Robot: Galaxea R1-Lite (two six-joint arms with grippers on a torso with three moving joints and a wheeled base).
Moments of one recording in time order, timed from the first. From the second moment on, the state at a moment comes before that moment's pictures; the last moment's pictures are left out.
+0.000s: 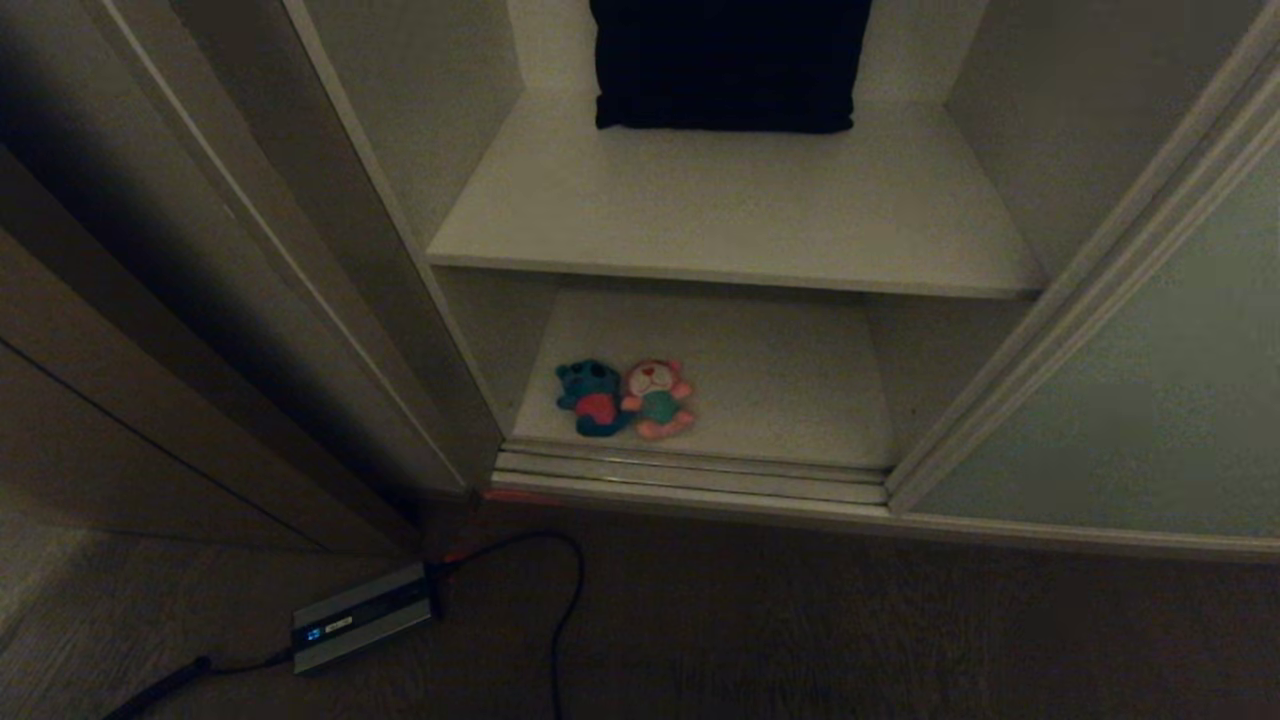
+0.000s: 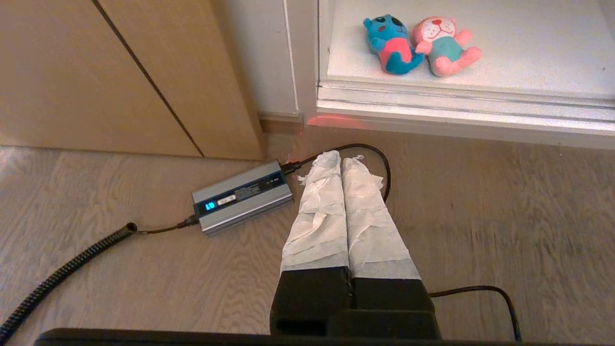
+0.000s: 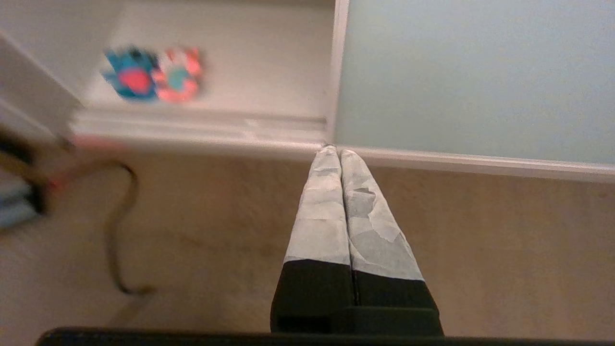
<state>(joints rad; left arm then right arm) -0.02 0.00 0.00 0.00 0.00 0.03 0.00 0.35 -0.79 0.47 -0.04 0.09</state>
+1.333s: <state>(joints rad) -0.02 0.00 0.00 0.00 0.00 0.03 -0.37 1.09 -1.13 0.17 0.57 0.61</state>
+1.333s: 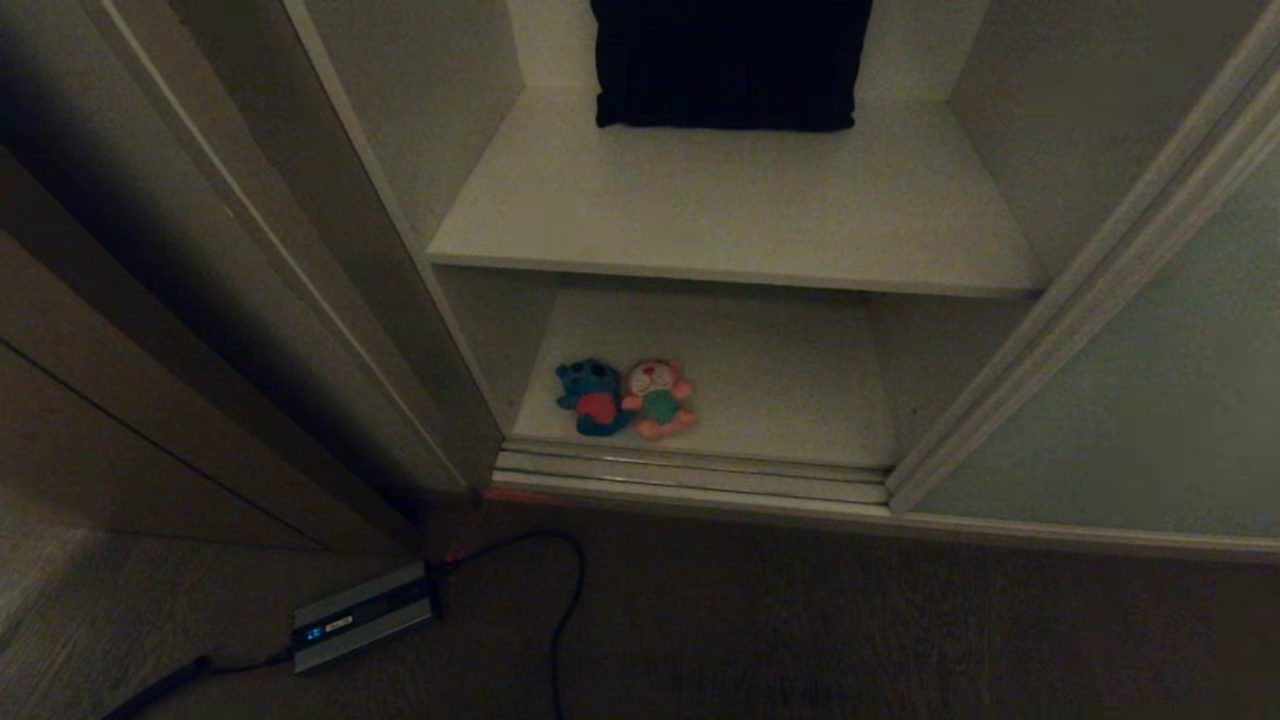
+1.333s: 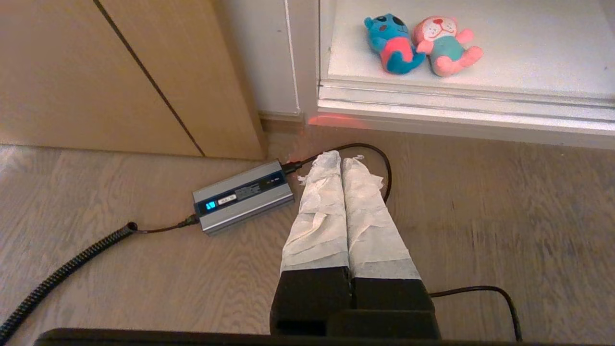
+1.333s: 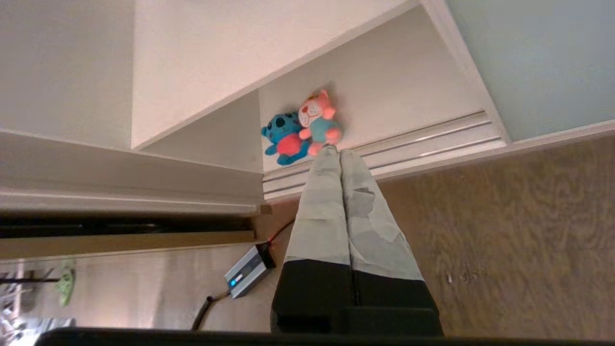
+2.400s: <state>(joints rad) -0.02 0.00 0.00 0.00 0.00 0.03 -0.38 1.39 -1.18 -0.04 0.57 0.62</state>
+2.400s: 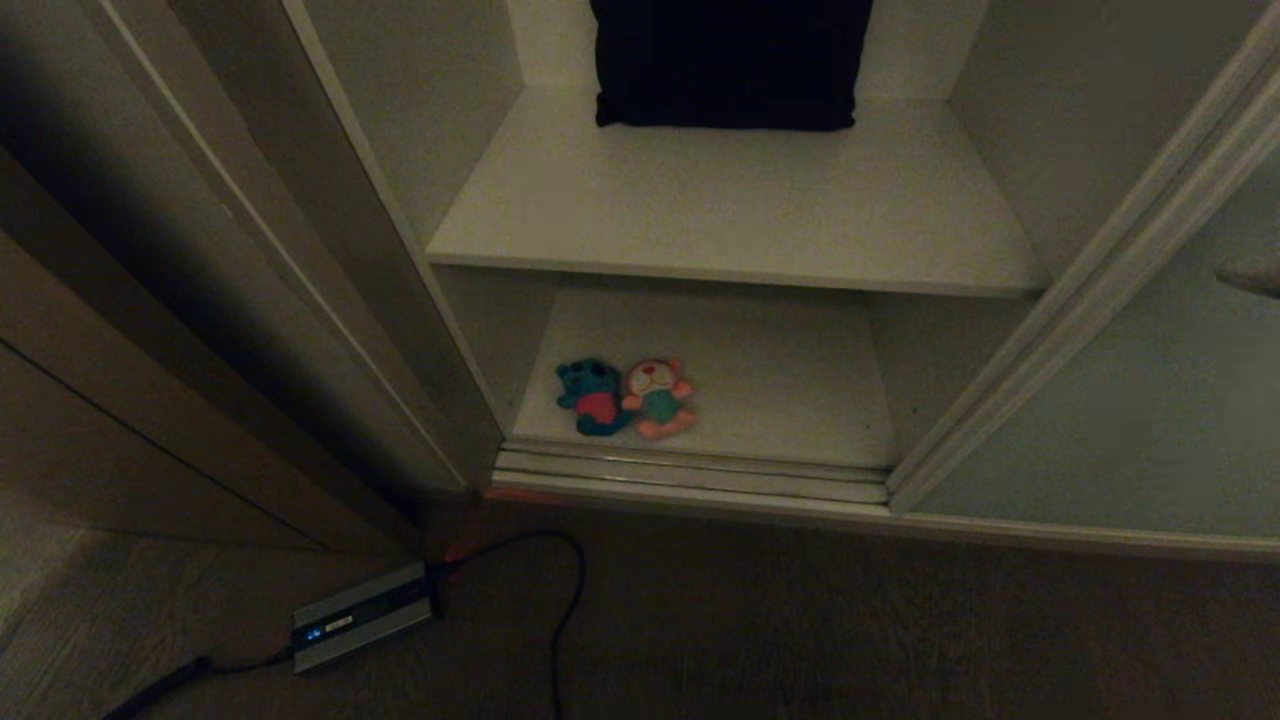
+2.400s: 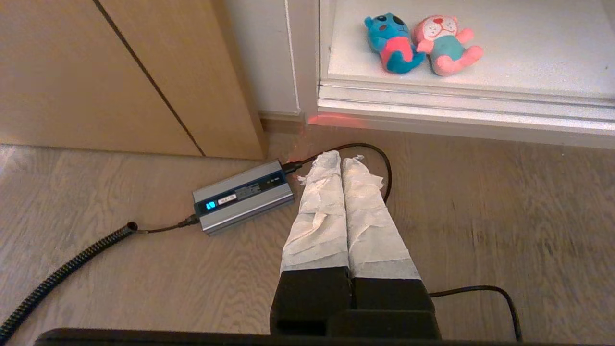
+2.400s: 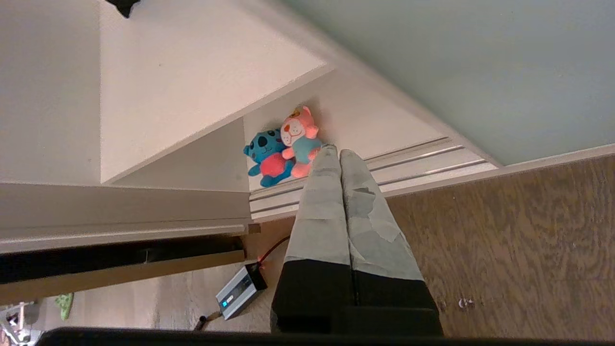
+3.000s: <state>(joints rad) -0.02 0.00 0.00 0.00 0.00 0.03 -0.38 1.46 -1.22 -0.07 0.56 0.62</state>
